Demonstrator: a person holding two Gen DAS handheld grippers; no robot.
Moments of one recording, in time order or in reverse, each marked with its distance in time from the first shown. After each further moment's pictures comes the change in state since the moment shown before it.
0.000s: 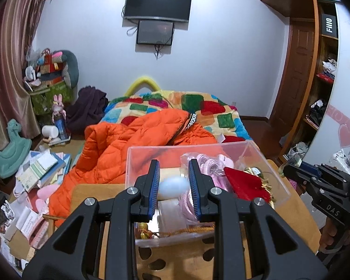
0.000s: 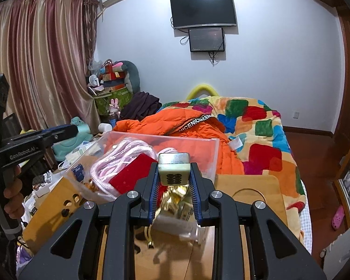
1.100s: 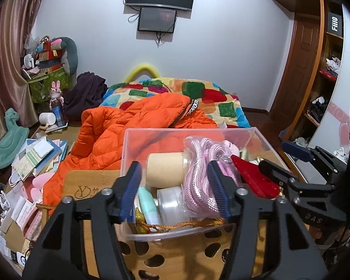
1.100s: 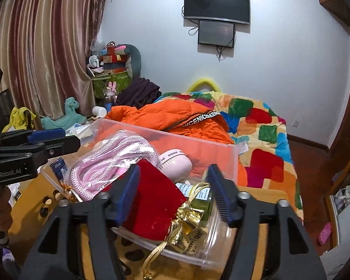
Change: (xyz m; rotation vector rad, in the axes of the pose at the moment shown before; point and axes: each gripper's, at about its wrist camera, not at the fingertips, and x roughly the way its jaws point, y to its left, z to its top) left arm 0.011 0.005 -0.011 -0.022 0.055 -0.003; right arm 0.044 0.023 0.005 -0.122 0.048 -0.066
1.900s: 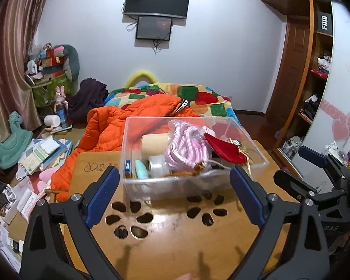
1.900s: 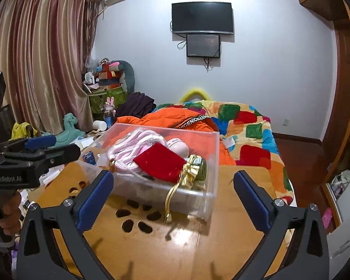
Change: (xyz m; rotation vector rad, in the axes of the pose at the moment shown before) left arm -0.074 -0.026 -0.042 0.023 -0.044 0.007; right arm -0.094 0.016 -0.038 0.092 -0.069 -0.022
